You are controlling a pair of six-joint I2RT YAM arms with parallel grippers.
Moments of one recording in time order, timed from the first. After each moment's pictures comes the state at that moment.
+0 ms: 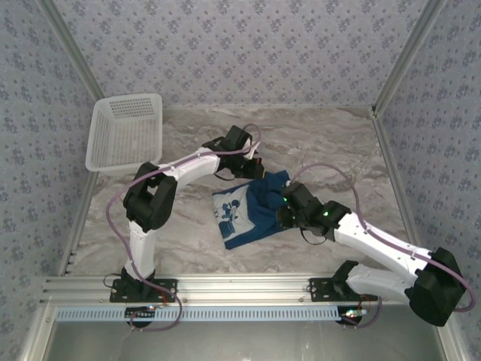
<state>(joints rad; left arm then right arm) -0.67 2.05 1.56 -0.45 0.48 -0.46 0.78 1.06 0.70 -0.64 0.12 0.64</state>
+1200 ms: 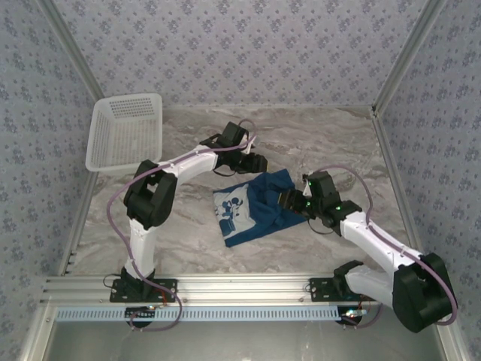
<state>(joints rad) -0.63 2.07 1.58 -0.40 0.49 -0.51 0.42 1.09 0.56 -0.27 -0.26 0.73</state>
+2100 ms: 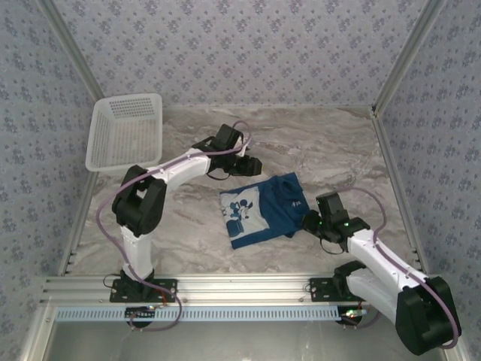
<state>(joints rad) -0.63 1.94 1.45 -0.42 0.42 -0.48 0.34 0.92 0.37 -0.50 -0.06 0.79</state>
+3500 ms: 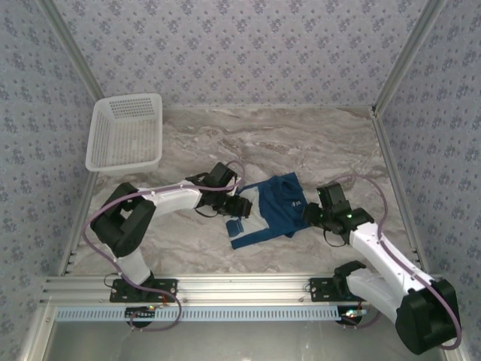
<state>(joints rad) -0.74 1.72 0.98 -0.32 0.37 -0.52 0.36 0.91 0.53 -0.60 0.00 0.58</state>
